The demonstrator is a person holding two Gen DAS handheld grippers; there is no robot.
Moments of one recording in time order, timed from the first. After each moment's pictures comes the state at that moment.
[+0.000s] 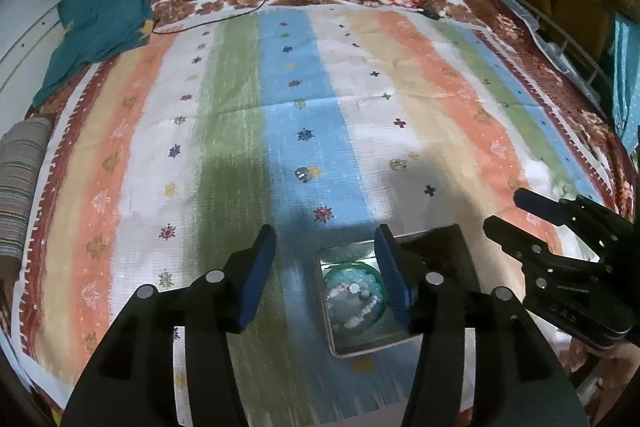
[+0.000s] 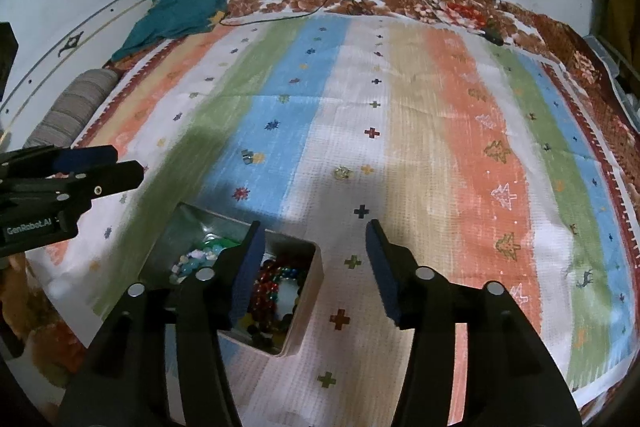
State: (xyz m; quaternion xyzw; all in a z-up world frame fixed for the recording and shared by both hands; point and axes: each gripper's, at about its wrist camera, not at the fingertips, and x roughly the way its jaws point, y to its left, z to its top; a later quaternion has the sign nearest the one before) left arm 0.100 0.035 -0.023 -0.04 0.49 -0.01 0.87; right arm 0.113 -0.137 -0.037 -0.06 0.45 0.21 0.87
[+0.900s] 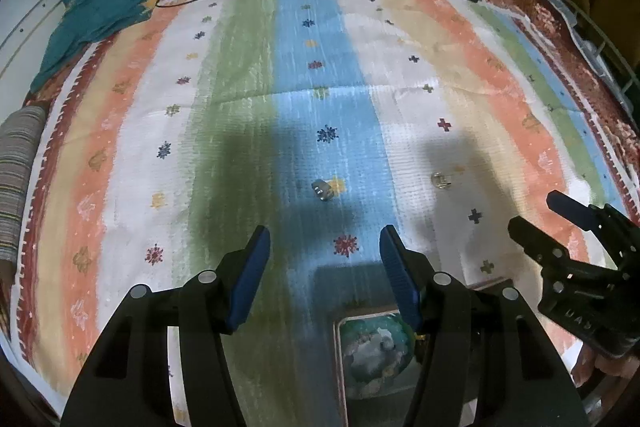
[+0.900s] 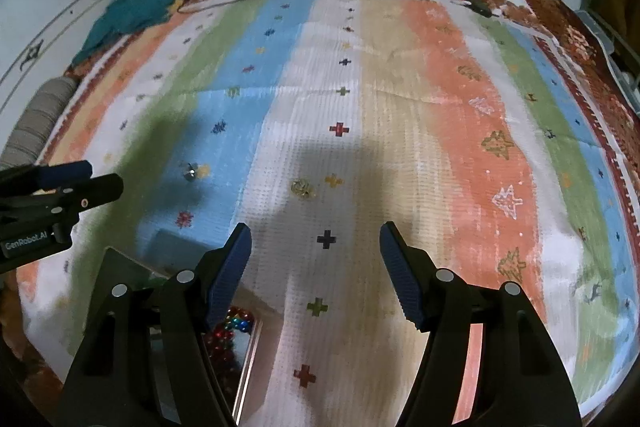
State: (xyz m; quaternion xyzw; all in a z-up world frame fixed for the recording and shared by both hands) left arm 0.165 0.040 -0.064 -0.04 0.53 0.03 0.85; right arm 0.179 -0.133 -0.075 -0.06 0.49 0.17 0.85
